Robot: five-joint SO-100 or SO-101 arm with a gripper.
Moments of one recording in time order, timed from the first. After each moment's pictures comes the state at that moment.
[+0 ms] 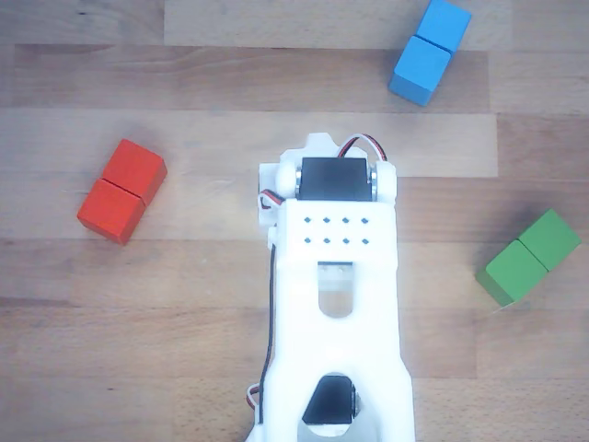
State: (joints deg) arm -2.2 119.9 138.3 68.2 -5.5
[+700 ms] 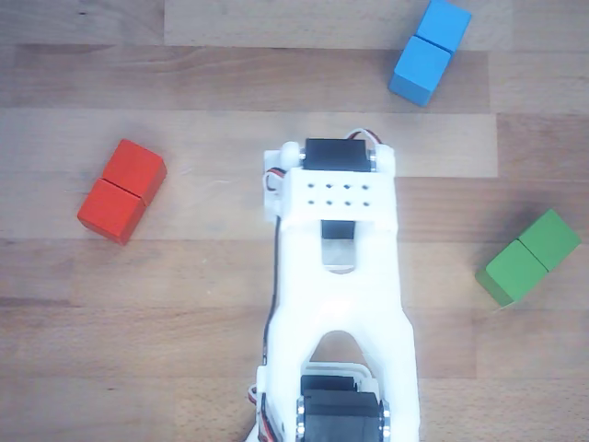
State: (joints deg) arm 0.5 109.5 138.3 60.3 -5.5
